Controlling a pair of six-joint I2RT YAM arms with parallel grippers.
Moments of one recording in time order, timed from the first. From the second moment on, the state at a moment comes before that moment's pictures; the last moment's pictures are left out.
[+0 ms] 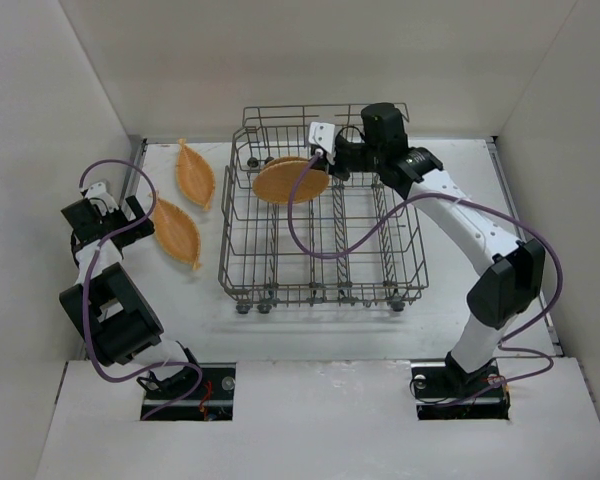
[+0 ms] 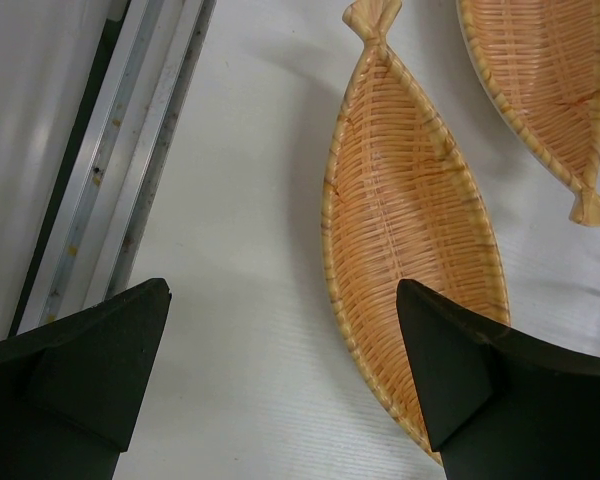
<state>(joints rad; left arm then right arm) 0.59 1.50 0.90 -0.09 0.38 0.02 0.53 1.74 1.75 -0.42 -0.62 -0.79</state>
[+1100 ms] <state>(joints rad) 0.59 1.50 0.90 -0.09 0.38 0.01 0.54 1.88 1.76 -0.36 -0.48 -0.73</state>
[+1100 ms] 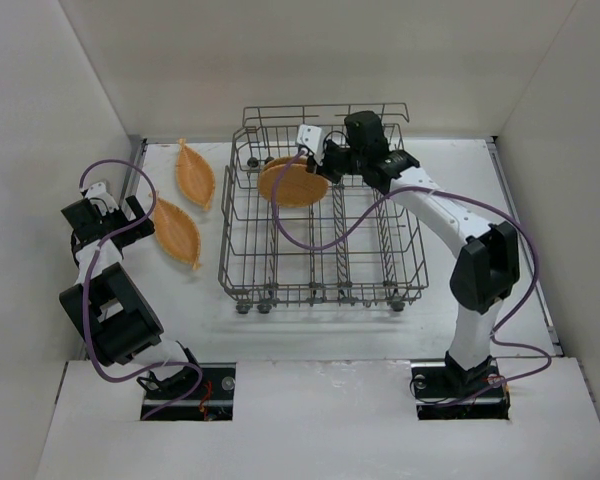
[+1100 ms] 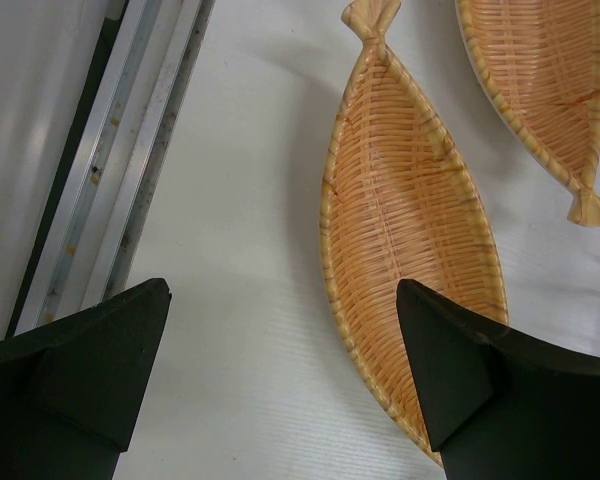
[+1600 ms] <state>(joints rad) 0.59 1.50 0.90 -0.09 0.38 0.01 0.51 1.97 1.73 -0.30 -0.48 -0.64</state>
